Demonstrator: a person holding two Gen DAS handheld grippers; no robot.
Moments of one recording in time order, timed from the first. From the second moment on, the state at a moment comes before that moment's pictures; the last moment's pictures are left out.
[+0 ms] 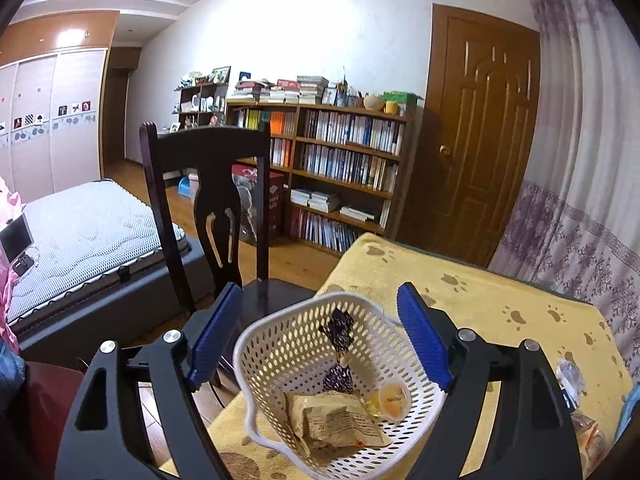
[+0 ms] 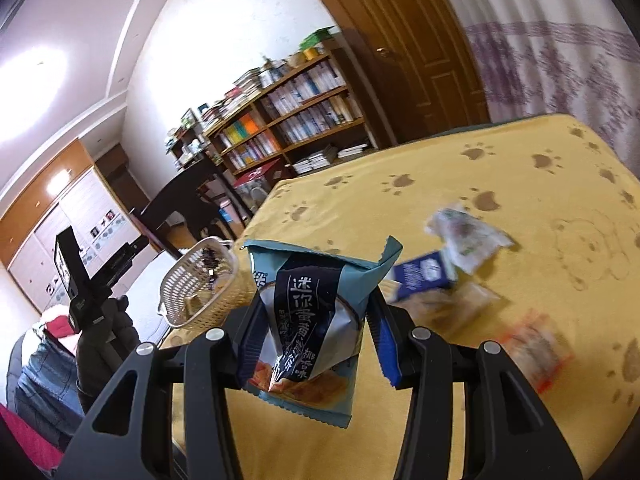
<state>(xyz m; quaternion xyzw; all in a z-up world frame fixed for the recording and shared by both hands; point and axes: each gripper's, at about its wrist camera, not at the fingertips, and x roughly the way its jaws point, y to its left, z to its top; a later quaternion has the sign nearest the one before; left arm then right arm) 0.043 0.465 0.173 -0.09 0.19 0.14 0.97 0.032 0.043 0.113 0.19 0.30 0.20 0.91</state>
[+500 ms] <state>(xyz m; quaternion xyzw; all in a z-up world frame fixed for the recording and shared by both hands) 0.002 0.499 0.206 -0.12 0.13 0.16 0.97 0.095 0.182 0.150 0.11 0.32 0.26 0.90</state>
